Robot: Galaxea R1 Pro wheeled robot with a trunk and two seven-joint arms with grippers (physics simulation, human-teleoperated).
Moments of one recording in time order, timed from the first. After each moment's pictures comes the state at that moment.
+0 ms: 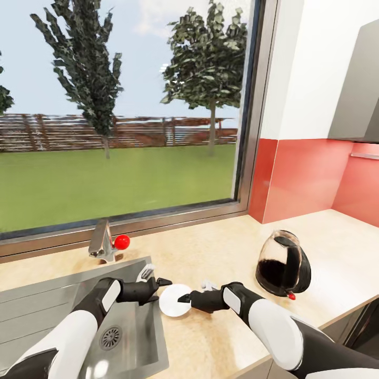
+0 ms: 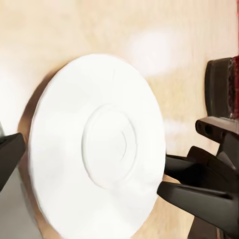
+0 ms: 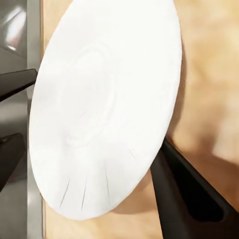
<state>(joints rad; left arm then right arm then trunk) -0.77 -0.01 0.26 -0.41 0.20 0.85 -0.62 -0.91 0.17 -0.44 -0.02 0.23 0.51 0.53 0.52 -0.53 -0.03</state>
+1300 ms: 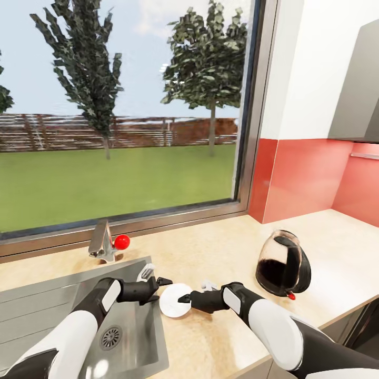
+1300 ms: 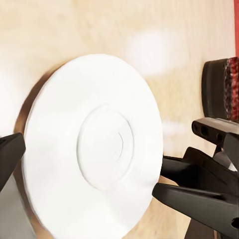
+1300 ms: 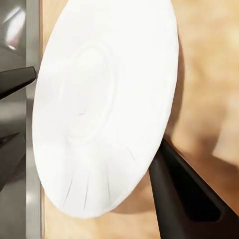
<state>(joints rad) -0.77 -0.01 0.26 -0.41 0.21 0.85 -0.62 -0.91 0.17 -0.44 -0.02 0.23 0.51 0.53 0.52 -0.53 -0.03</state>
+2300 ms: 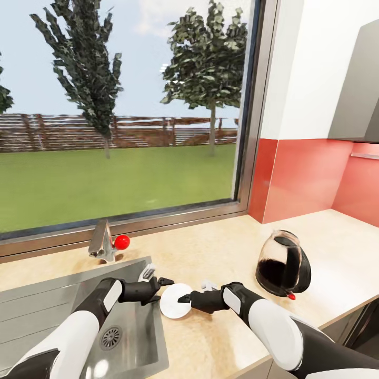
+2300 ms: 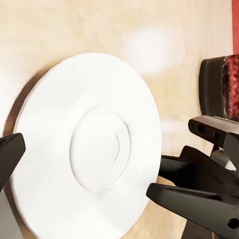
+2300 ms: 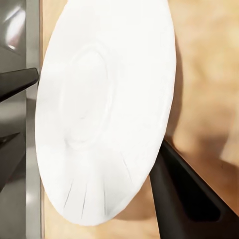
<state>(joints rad) -0.77 -0.02 0.26 -0.41 0.21 0.85 -0.62 -0.91 0.17 -0.44 -0.02 0.23 0.51 0.53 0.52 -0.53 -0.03</state>
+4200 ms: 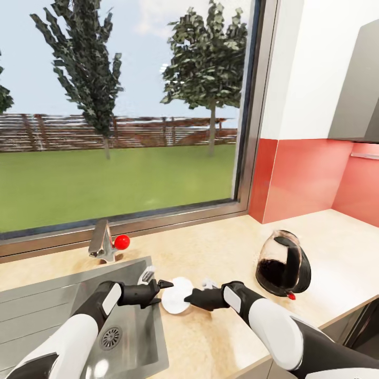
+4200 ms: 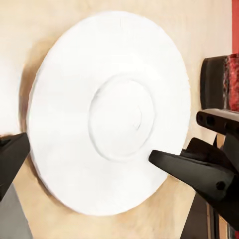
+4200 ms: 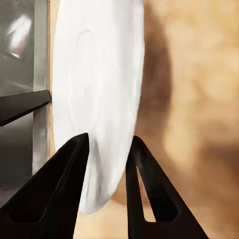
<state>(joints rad) -0.75 -0.02 0.26 -0.41 0.22 0.85 -0.62 -0.91 0.17 -0.45 -0.04 0.22 0.51 0.53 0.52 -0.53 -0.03</state>
